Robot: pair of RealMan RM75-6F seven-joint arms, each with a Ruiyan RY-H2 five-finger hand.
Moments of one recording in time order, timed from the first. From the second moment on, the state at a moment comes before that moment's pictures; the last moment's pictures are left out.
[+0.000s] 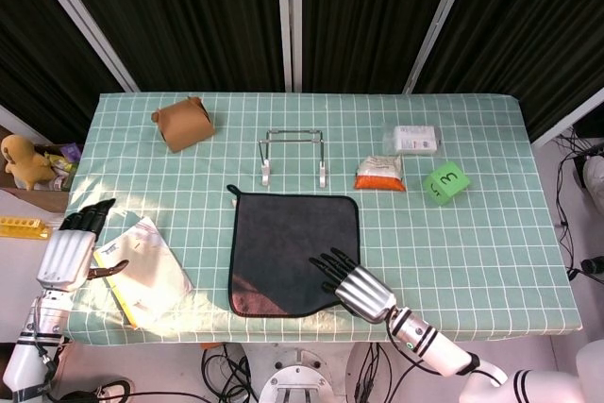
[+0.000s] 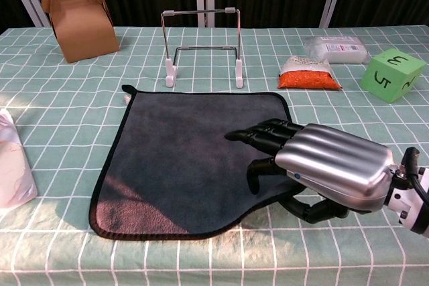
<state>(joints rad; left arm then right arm) -0.19 -1.24 -0.04 -1.56 1.44 1.37 0.17 0.53 -1.60 -0.10 -1.51 -1.74 1.07 -0.32</state>
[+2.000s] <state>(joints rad) -0.46 -1.48 -0.06 -1.67 1.33 0.98 -0.24 1.00 -1.88 0.47 -1.22 -1.27 0.95 -0.50</state>
